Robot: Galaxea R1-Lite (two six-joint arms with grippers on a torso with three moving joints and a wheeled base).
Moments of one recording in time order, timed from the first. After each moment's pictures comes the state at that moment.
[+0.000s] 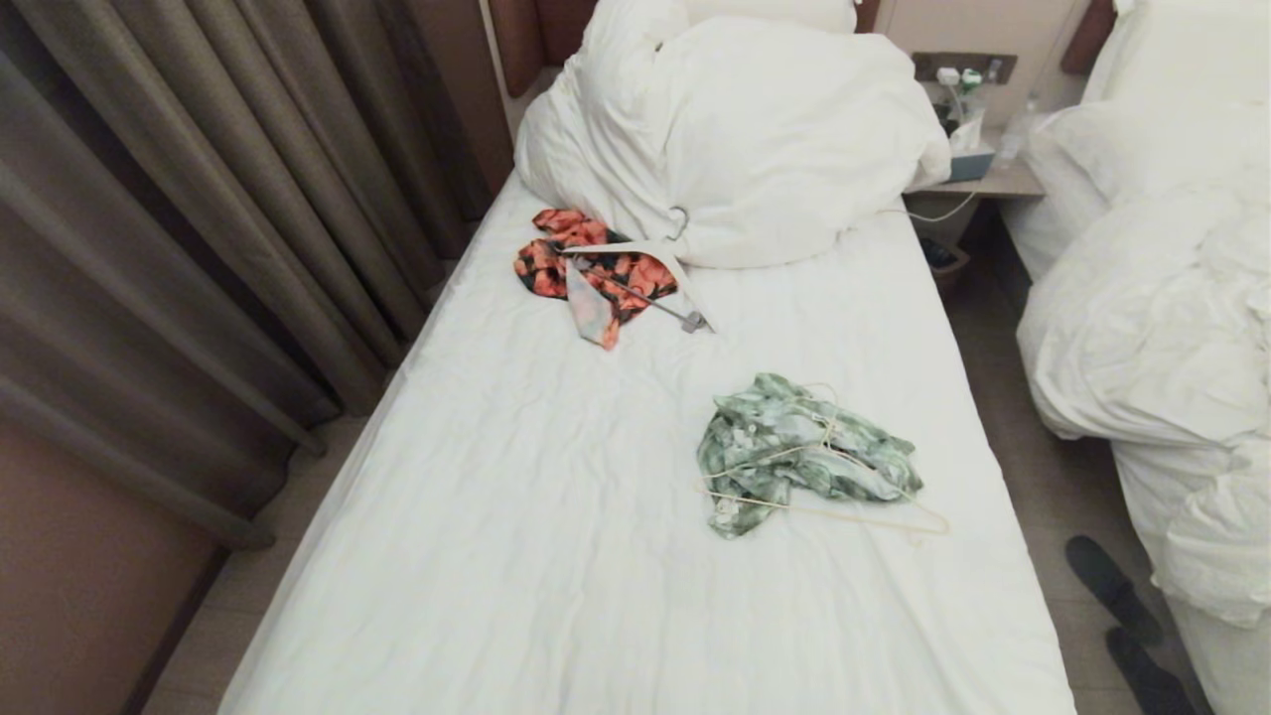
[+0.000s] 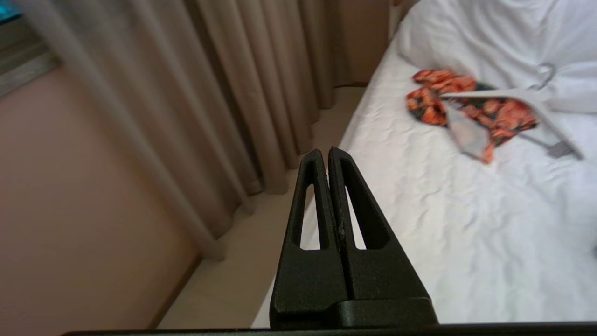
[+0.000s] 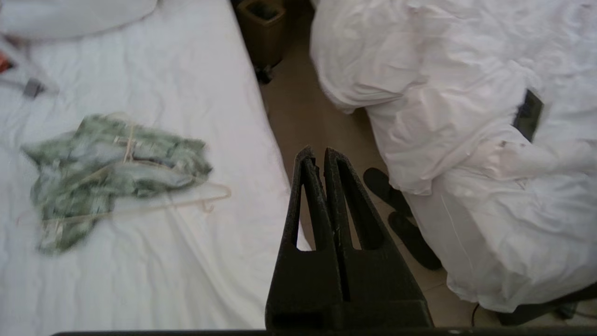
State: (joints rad) left arm -0.01 0.28 -0.23 -0.34 0.38 0.19; right arm 0.14 0.36 -0.32 -0.09 -0.56 0.04
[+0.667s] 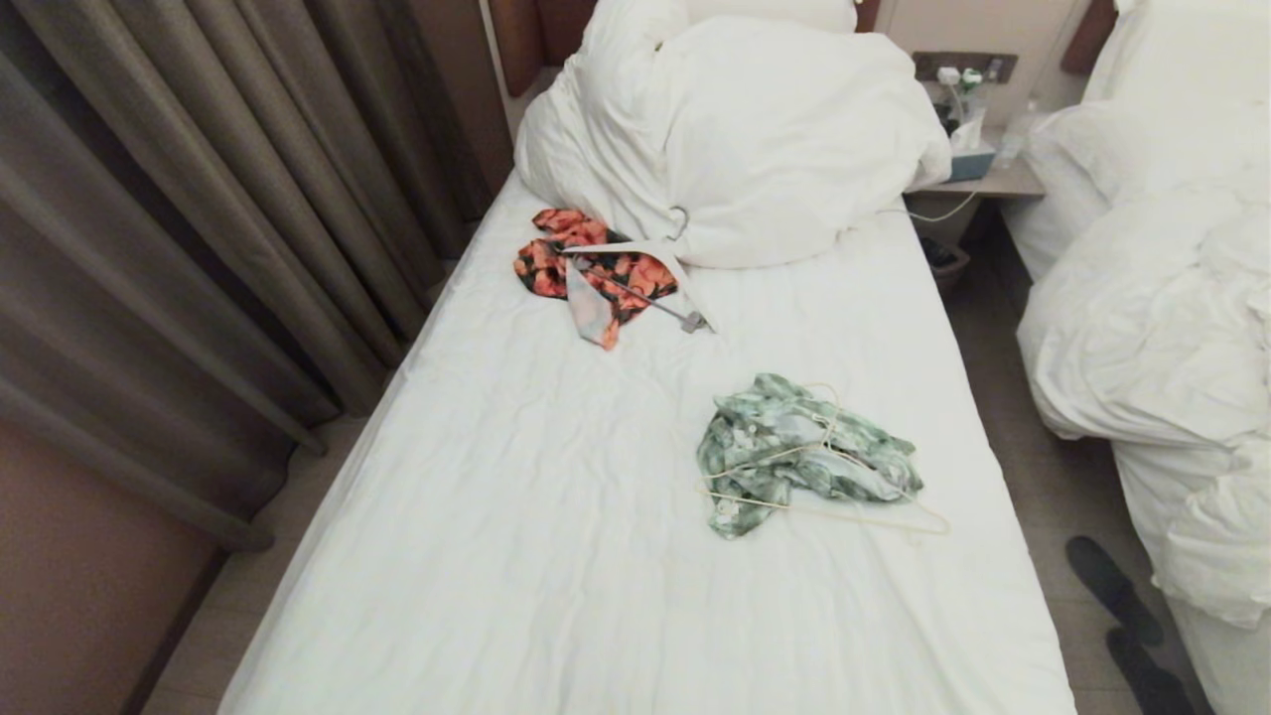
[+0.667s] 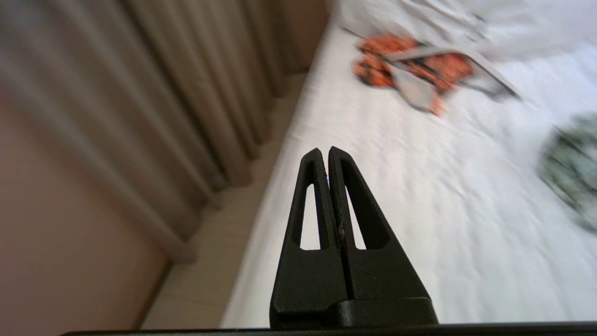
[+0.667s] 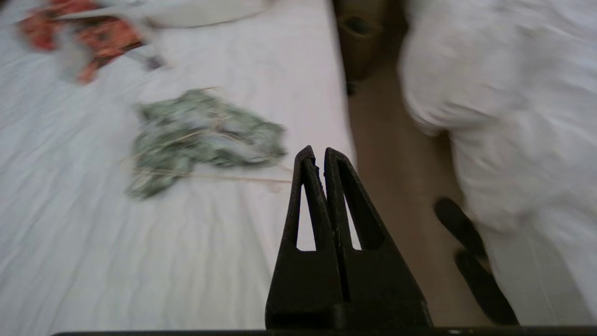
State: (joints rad) left arm 0.00 0.00 -0.02 -0.22 0.18 0.21; right arm 0.00 0.07 -0.14 -0.05 -0.14 0.01
